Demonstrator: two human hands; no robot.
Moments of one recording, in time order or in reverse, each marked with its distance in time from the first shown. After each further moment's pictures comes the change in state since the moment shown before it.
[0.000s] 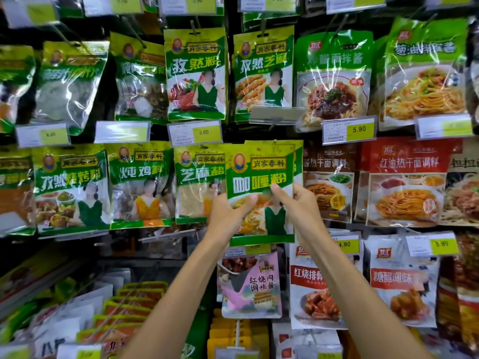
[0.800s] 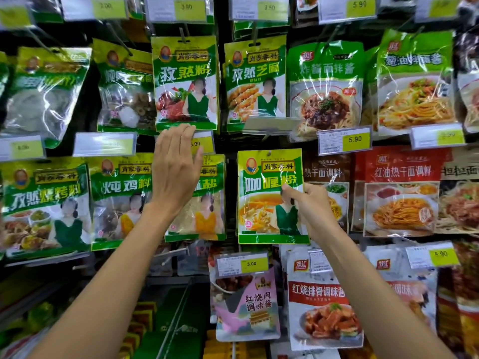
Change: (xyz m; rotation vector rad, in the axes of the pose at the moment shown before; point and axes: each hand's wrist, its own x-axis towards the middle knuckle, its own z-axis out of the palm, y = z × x) left_hand 0.096 0.036 -0.073 1.173 0.608 1.022; right_hand 0.045 -0.002 -0.023 -0.061 0.142 0.015
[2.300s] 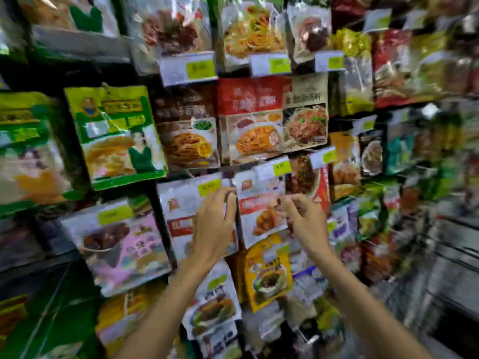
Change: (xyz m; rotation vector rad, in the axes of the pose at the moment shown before) left_hand -0.145 0.300 -0.028 -1.063 -0.620 -0.304; right_hand -0.163 0.086 -0.218 -0.467 0.392 -0.007
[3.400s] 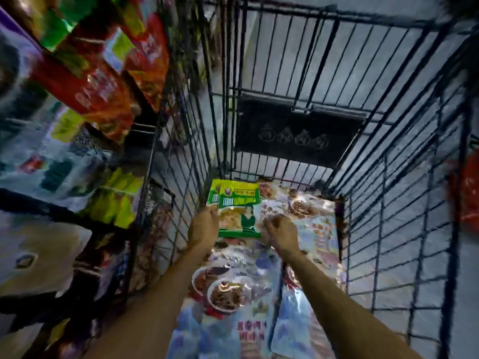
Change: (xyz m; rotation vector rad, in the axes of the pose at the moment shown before) left_hand -0.370 -0.002 0.666 -0.021 -1.366 -0.431; right_hand -0.241 0.598 -0.267 -0.455 0.269 1.342
